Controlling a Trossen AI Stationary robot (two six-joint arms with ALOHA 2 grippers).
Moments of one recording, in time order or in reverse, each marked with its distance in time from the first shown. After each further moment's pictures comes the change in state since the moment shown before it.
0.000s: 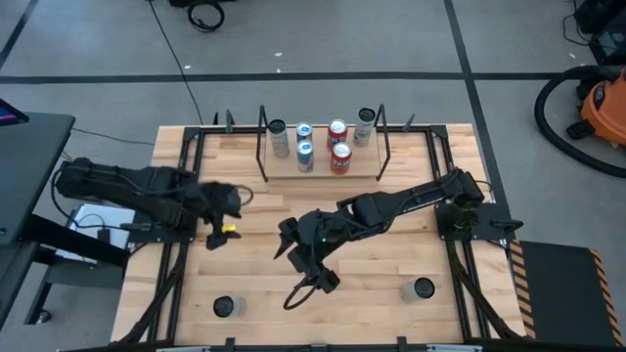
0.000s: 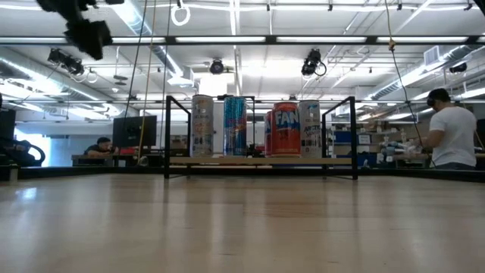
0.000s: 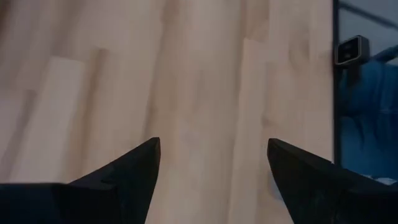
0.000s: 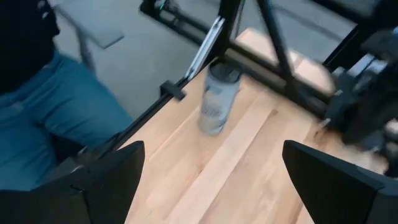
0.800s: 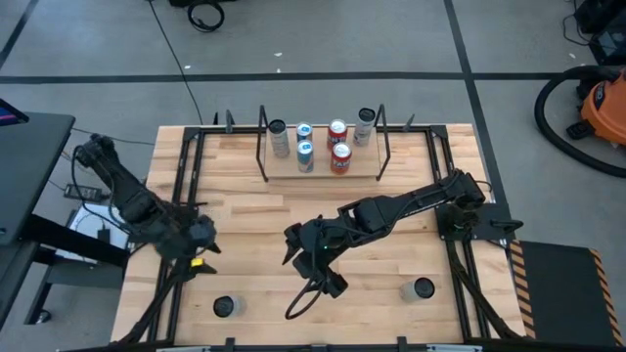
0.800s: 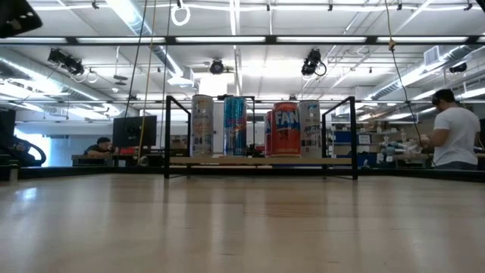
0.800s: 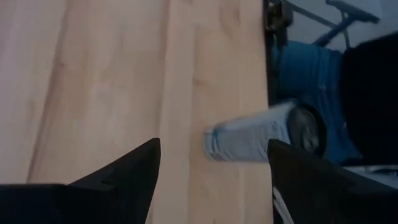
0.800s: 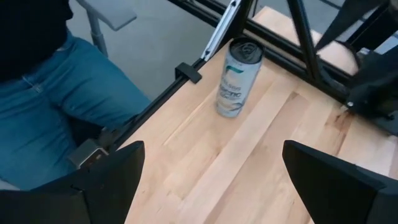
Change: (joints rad) left arm -0.613 -0.141 -0.132 0.097 -0.246 -0.483; right arm 0.023 0.001 0.000 -0.083 -0.003 0.016
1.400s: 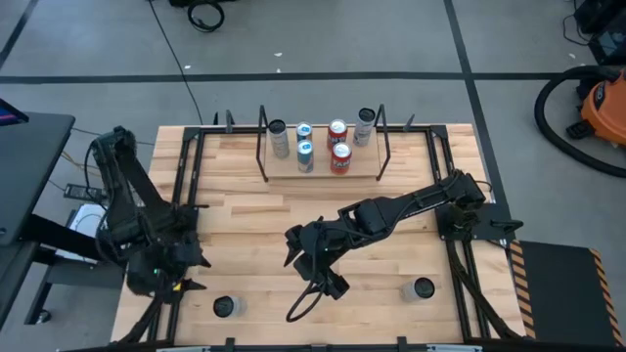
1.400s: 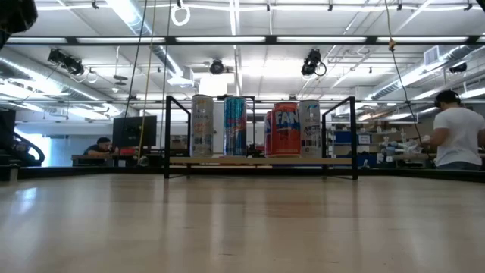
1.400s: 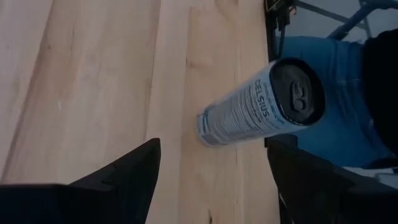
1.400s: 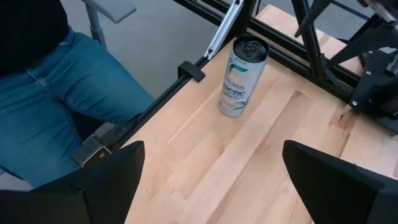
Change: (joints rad) left arm -0.383 0.131 0.000 -0.013 -0.301 -0.291; right arm 0.007 0.001 0.000 -0.007 -0.001 0.002
